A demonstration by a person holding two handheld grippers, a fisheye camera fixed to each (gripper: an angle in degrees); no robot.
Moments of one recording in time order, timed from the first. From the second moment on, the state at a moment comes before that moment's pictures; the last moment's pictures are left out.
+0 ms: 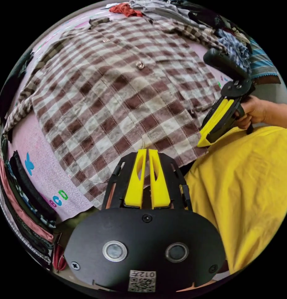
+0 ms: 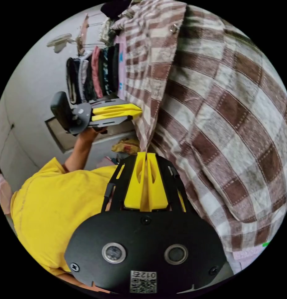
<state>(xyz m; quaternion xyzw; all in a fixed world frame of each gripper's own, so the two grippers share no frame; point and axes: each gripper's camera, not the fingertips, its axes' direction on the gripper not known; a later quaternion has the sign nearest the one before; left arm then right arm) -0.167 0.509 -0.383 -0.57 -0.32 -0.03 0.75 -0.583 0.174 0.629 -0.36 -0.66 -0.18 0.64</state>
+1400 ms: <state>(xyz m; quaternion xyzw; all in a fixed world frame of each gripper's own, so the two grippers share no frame) -0.236 0.577 -0.169 -0.64 -0.27 0.05 0.72 -0.560 0.138 0.447 -0.07 -0.50 -0.40 0.76</state>
